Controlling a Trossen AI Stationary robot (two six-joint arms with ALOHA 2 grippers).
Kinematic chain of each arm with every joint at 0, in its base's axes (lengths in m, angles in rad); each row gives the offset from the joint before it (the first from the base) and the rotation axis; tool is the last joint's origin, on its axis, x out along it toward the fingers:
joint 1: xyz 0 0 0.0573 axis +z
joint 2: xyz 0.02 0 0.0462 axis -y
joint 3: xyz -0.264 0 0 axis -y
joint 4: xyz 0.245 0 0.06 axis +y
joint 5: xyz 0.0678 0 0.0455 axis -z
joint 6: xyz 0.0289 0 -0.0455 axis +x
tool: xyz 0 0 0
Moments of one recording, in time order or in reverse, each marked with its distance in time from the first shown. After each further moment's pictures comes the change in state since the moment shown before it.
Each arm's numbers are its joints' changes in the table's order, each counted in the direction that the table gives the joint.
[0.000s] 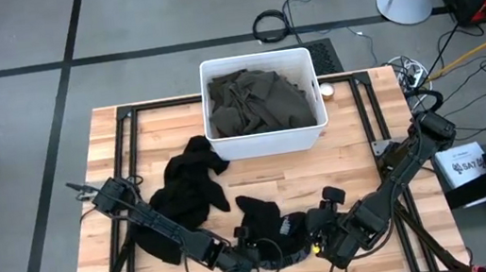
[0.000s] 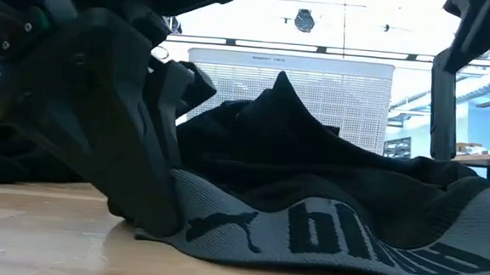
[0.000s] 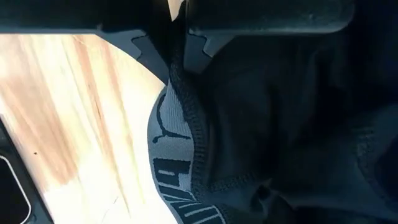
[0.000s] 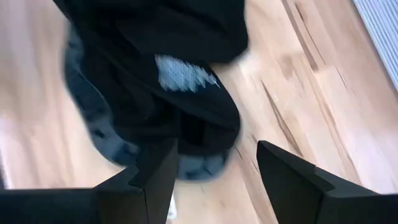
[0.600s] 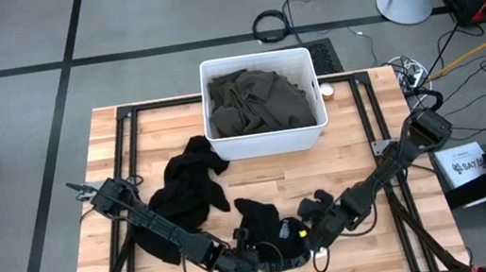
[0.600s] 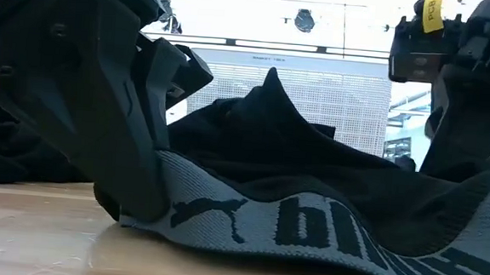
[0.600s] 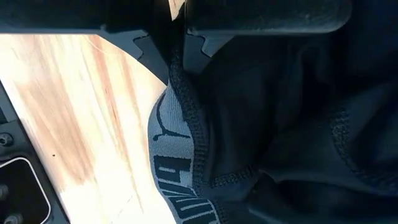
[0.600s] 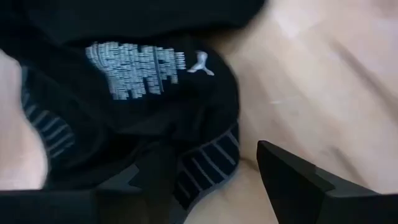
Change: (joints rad) left arm -0.014 0.011 0.027 0.051 -0.009 -0.001; right arm -0.127 0.000 -0.458 -0.734 -0.139 0.062
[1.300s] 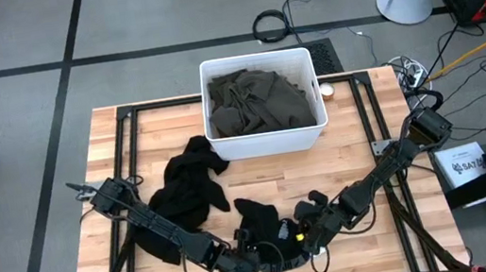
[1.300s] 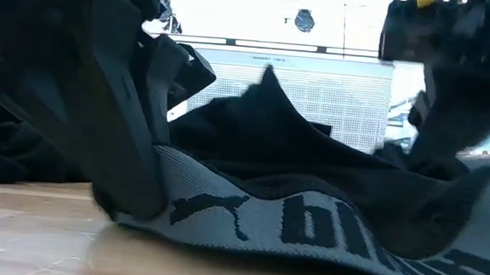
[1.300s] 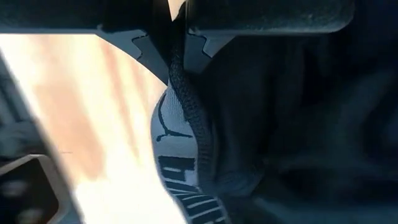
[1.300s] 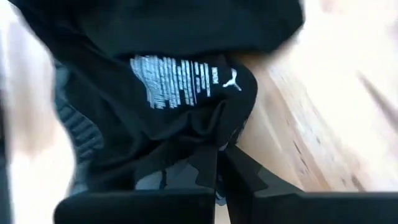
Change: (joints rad) left arm 0.000 0.002 0.002 -0.011 0.032 0.009; right arm -0.016 0.011 0.034 -0.026 -0.030 -0.123
